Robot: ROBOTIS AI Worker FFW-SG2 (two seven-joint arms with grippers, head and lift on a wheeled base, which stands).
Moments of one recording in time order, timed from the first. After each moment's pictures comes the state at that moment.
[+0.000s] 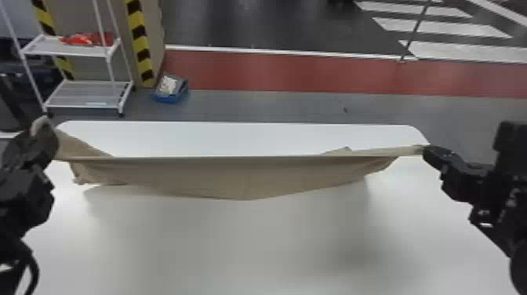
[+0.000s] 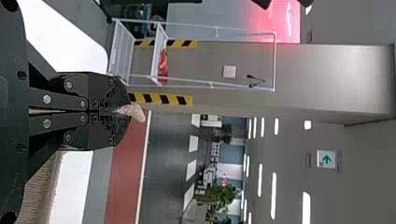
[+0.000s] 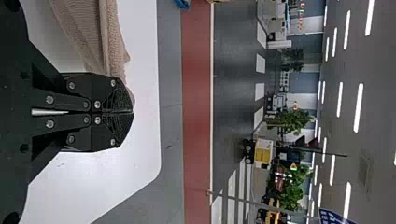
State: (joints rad) left arm 0.42 0.11 0.12 -2.43 0.23 0.48 0.23; right arm 0.09 -0.19 -0.39 -2.09 -0.10 0.81 0.23
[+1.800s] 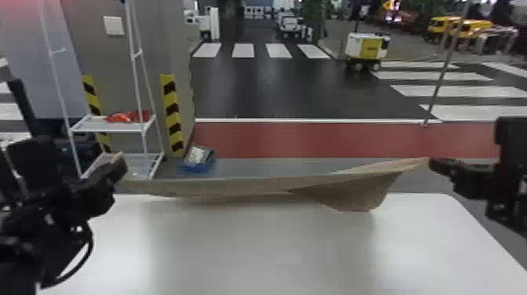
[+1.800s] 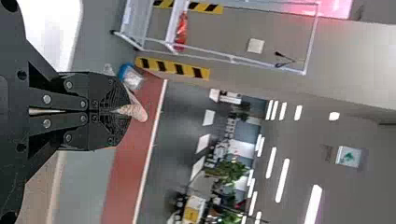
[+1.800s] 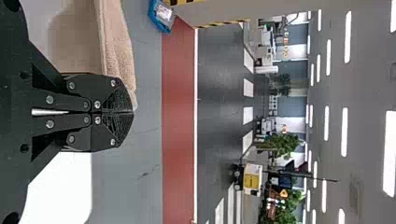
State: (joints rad) left arm -0.15 0.21 0.15 -1.93 0.45 0.67 0.11; right arm -0.37 -0.25 -0.27 -1.73 -0.04 0.85 0.34
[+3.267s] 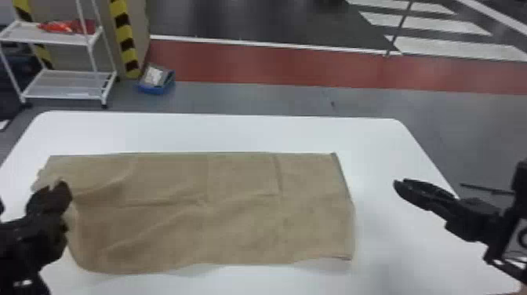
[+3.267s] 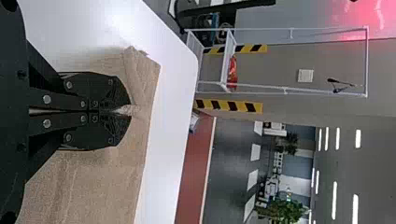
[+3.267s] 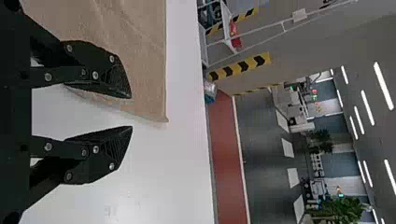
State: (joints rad) left arm 0.43 0.11 0.09 -2.23 0.28 0.55 0.25; right arm 0.20 -0.21 -0.59 -2.01 -0.17 0.81 0.84
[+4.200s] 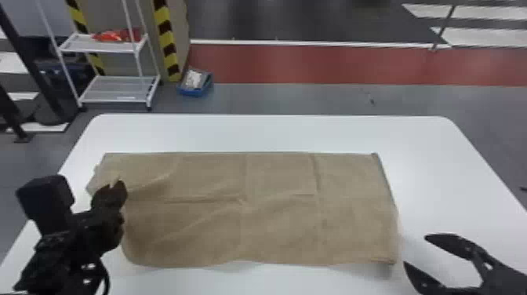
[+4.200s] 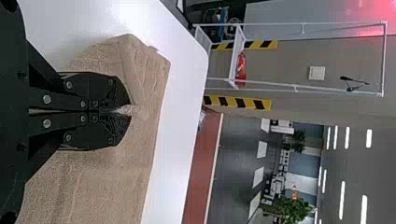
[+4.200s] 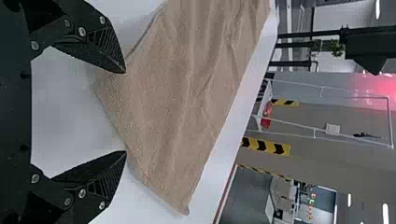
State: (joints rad) left arm 0.38 0.11 0.10 -2.15 0.30 0.54 0.22; right arm 0.49 -0.16 -0.47 -1.88 0.09 0.03 1.04
